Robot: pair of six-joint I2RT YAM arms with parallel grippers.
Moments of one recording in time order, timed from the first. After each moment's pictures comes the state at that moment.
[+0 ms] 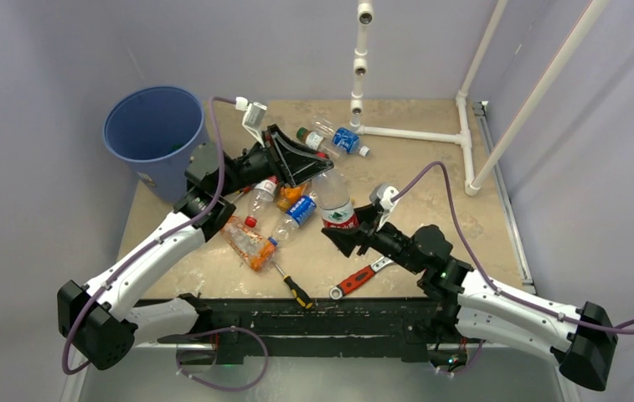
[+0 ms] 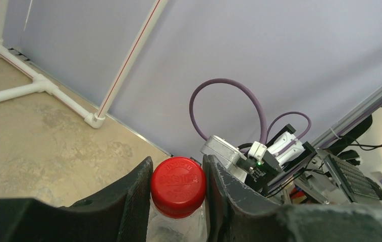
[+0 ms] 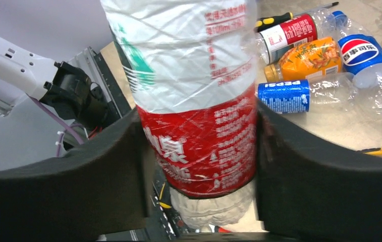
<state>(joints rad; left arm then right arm) -0.60 1.15 1.02 0.44 0.60 -0.82 0.97 0.77 0.44 0.47 -0.01 0.26</state>
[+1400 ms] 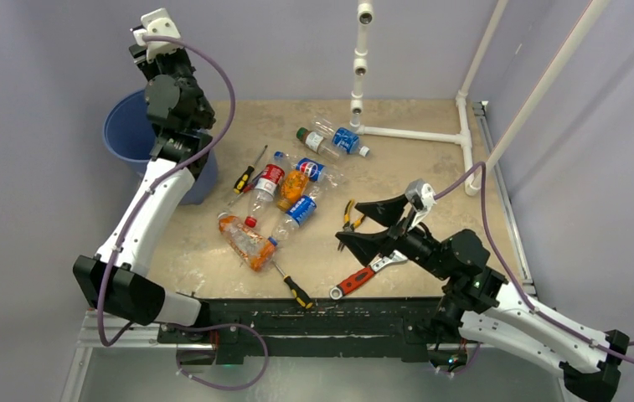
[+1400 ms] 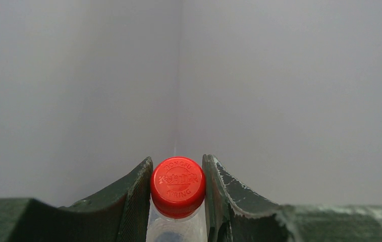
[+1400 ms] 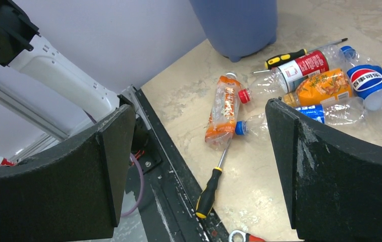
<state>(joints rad) -0.31 1.41 1.53 0.45 -0.82 0.33 0.97 0.55 0.55 0.23 -0.01 0.37</state>
